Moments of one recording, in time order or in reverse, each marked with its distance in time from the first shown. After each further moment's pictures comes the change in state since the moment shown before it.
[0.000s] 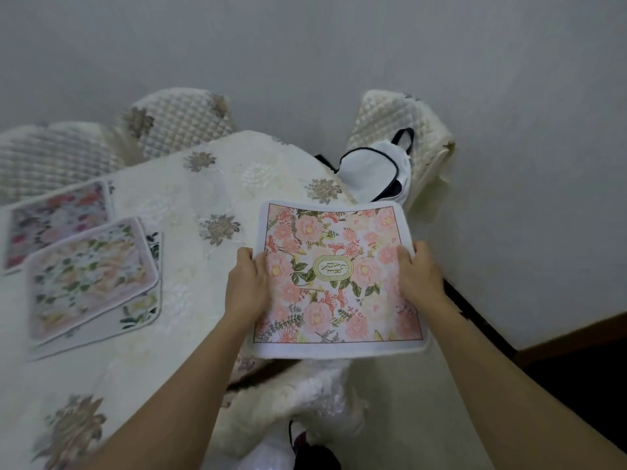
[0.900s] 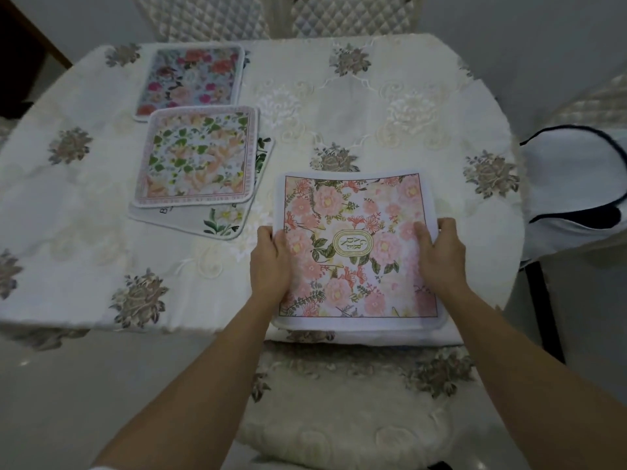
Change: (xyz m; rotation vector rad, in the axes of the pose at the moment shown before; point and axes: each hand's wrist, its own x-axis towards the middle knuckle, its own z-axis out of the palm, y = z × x) left_hand 0.061 -0.137 -0.001 -0.063 0.387 -0.487; right_hand 0.108 -0.051 0.213 -0.090 -0.456 -0.291
